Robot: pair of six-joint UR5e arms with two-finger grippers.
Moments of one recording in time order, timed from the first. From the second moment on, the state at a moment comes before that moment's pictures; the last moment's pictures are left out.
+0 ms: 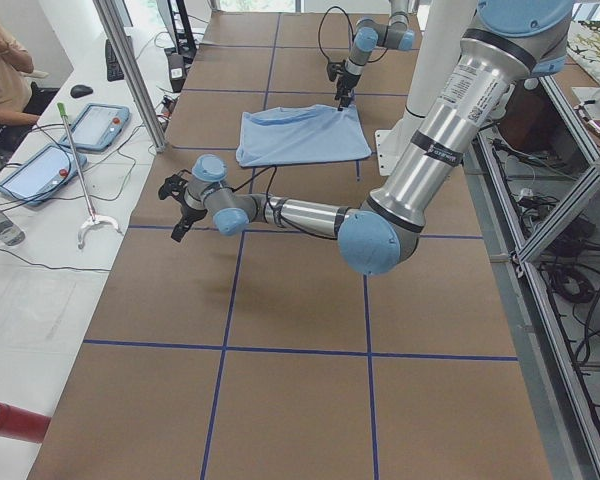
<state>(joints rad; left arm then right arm) -1.06 -2.09 -1.14 -2.37 -1.96 -0.56 0.25 -1.38 2.11 -1.52 1.48 1.22</state>
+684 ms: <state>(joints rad) -0.87 -1.88 -1.59 -2.36 -2.06 -1.07 0.38 -1.38 2.11 -1.28 1.60 1.29</state>
